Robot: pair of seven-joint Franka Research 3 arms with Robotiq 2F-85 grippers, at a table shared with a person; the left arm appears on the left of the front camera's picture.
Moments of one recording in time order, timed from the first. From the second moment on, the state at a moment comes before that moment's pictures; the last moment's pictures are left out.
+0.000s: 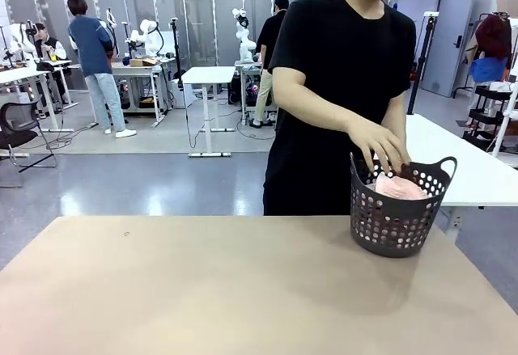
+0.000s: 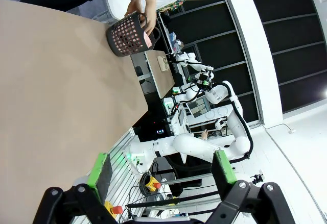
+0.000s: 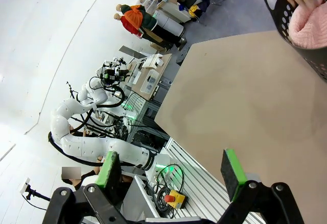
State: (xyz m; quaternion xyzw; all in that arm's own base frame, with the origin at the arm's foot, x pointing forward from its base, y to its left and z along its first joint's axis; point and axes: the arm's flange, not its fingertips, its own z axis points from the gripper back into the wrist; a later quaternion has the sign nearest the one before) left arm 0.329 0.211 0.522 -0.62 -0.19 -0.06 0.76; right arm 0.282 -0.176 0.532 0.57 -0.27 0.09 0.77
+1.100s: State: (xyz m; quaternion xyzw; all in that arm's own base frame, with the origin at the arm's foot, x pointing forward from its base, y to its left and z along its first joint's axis) left arm 0.329 0.211 0.522 -0.62 -0.19 -0.06 0.76; right arm 0.282 -0.176 0.532 0.57 -0.27 0.09 0.77
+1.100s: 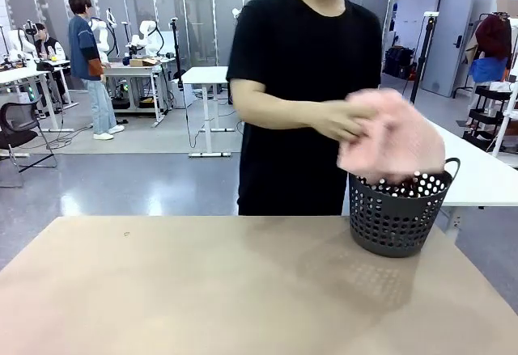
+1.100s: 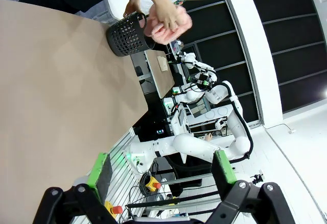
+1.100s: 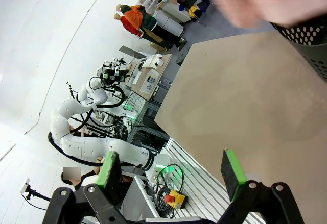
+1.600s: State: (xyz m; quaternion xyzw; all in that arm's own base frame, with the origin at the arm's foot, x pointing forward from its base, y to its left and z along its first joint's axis) left arm 0.329 0.211 0.522 -0.62 -0.19 -0.06 0.76; right arm 0.282 -0.176 0.532 0.57 -0.27 0.09 0.77
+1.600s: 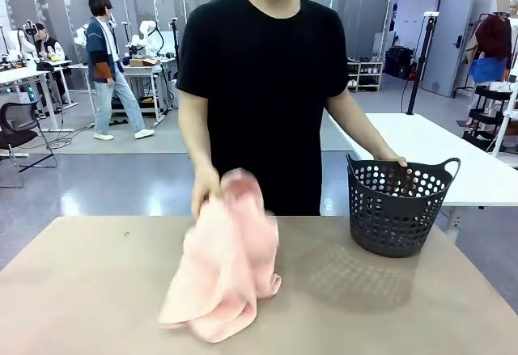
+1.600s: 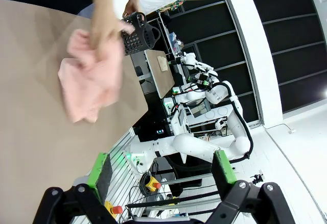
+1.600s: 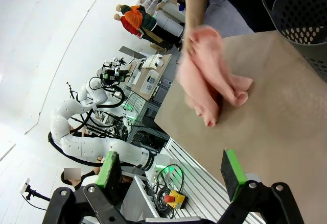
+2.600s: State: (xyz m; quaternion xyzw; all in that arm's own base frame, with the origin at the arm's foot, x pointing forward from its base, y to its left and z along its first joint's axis) left arm 0.329 0.211 0.522 -0.62 -0.19 -0.06 0.76; right arm 0.282 -0.176 0.532 0.57 -0.27 0.09 0.77
